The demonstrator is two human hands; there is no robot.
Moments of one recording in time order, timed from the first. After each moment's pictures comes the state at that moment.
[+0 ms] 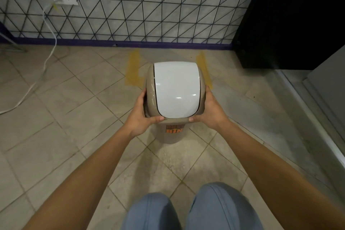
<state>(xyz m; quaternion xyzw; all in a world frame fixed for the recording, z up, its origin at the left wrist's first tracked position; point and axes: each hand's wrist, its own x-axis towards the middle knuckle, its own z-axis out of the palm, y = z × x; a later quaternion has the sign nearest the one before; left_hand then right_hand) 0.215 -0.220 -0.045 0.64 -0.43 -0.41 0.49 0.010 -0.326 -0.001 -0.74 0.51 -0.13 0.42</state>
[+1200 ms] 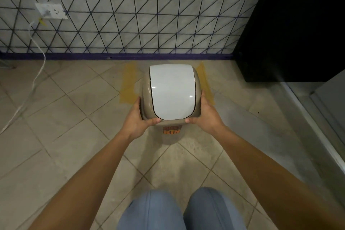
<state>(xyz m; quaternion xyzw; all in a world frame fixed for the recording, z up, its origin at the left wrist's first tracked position) 0.256 -0.318 -0.043 0.70 -0.41 -0.38 0.45 0.052 -0.417 0.002 -0.74 0.52 -0.12 0.42</state>
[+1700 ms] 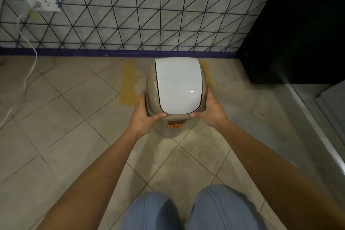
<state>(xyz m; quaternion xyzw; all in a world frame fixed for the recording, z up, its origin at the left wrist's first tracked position) 0.281 -0.358 -0.044 0.69 -0.40 -0.38 0.47 0.087 -0.461 0.003 -0.72 0.55 -0.11 0.41</state>
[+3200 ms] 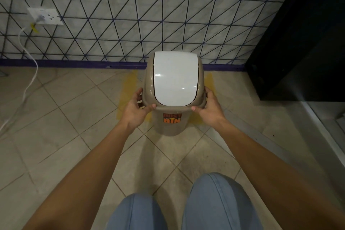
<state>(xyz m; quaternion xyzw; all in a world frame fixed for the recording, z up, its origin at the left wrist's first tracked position) 0.314 -0.439 -0.054 0.71 -0.32 -0.37 0.51 0.105 -0.547 -0.032 -0.66 0.53 -0.22 0.48</state>
